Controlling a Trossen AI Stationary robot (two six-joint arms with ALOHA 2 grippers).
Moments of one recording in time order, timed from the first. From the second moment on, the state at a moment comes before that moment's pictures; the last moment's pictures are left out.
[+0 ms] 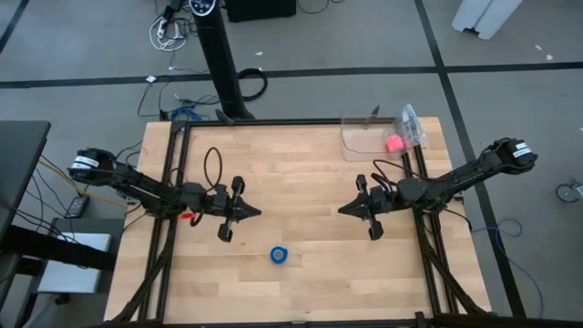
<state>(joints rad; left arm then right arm) -0.17 1.22 0.21 1.13 0.00 -0.03 0.28 0.95 0.27 0.70 0.13 0.07</state>
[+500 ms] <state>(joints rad) -0.11 1.13 0.20 1.02 0.17 -0.06 0.26 0.95 0.27 0.70 0.14 0.06</state>
